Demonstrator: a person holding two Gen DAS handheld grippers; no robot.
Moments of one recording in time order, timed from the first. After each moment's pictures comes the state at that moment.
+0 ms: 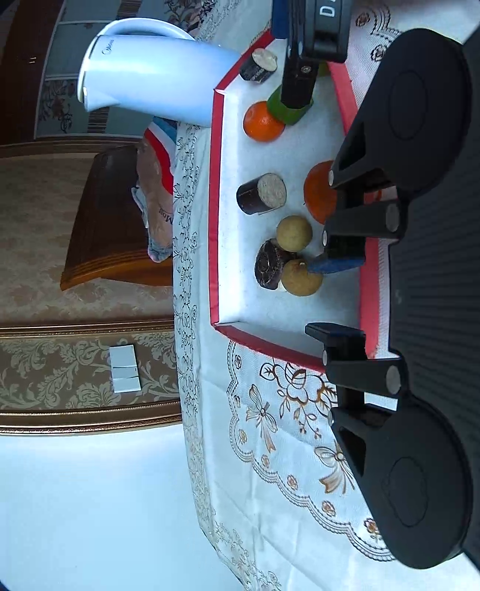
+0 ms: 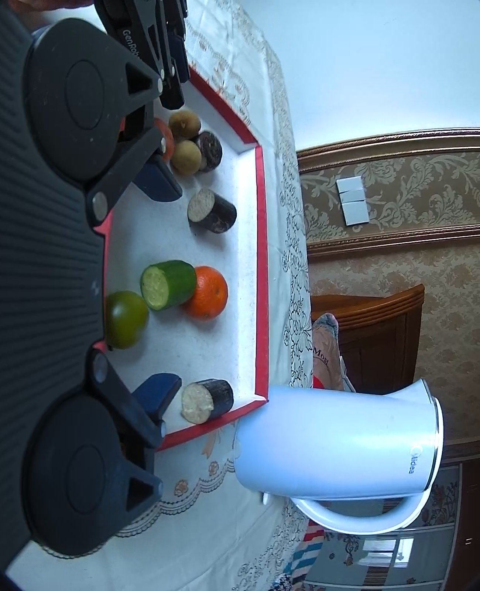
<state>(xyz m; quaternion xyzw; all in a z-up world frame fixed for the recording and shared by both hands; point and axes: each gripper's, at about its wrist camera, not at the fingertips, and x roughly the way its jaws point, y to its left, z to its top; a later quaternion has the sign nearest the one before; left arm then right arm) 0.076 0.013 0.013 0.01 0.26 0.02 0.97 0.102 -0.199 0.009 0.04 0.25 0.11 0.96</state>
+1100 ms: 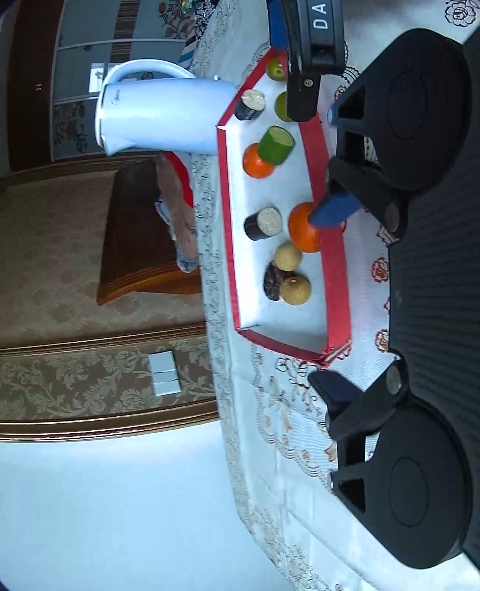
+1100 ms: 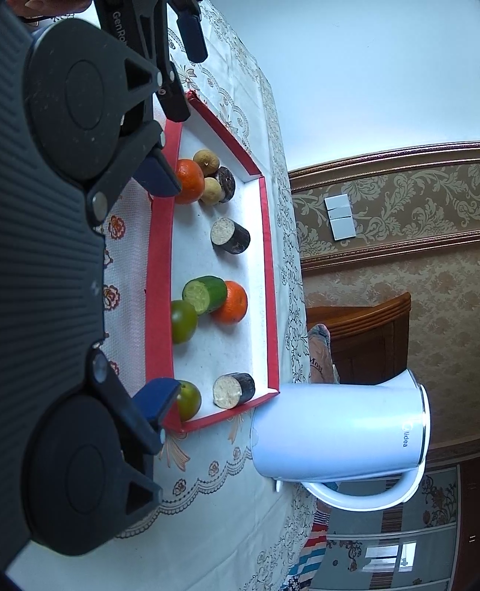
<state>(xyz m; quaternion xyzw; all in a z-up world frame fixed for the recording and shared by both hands) 0.015 -0.001 0.021 0.05 0.21 0.02 0.98 0.046 -0.213 0.009 0.05 0.23 0.12 0.96</state>
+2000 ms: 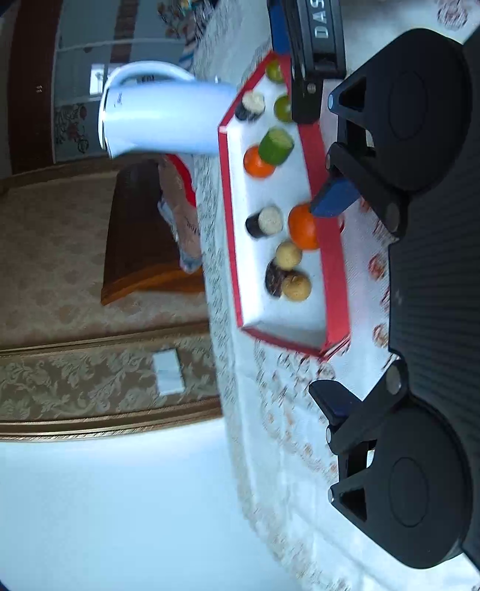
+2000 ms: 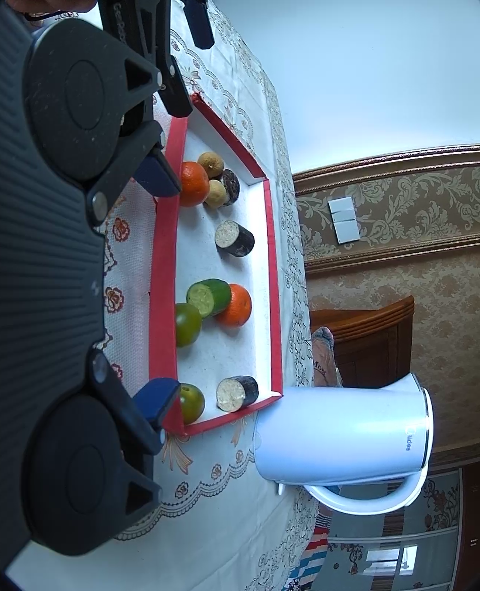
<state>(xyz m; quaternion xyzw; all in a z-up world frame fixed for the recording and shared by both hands) 0.004 0.003 0.023 0.05 0.20 0.00 0.98 0.045 -0.214 0.007 0.05 0.24 0.13 0.96</state>
